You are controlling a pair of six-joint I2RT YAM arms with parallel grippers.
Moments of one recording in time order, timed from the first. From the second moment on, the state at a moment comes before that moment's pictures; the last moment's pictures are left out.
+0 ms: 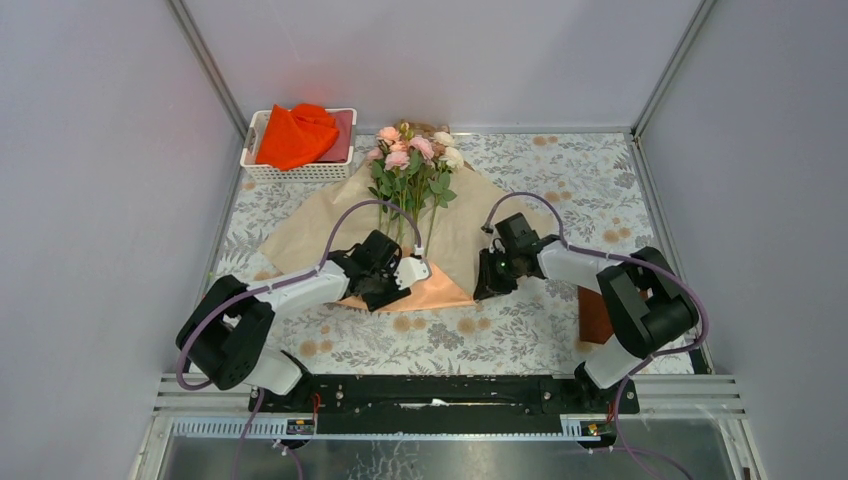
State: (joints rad) left arm -0.63 1.47 0.72 -0.41 0.09 0.56; right arm 0.51 1.62 0.78 -0.28 -0.39 0.45
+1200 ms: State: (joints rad) left arm -0.41 1.35 0.71 -0.38 0.21 0.55; right arm 0.63 1.53 0.72 -0.18 -0.39 0.19
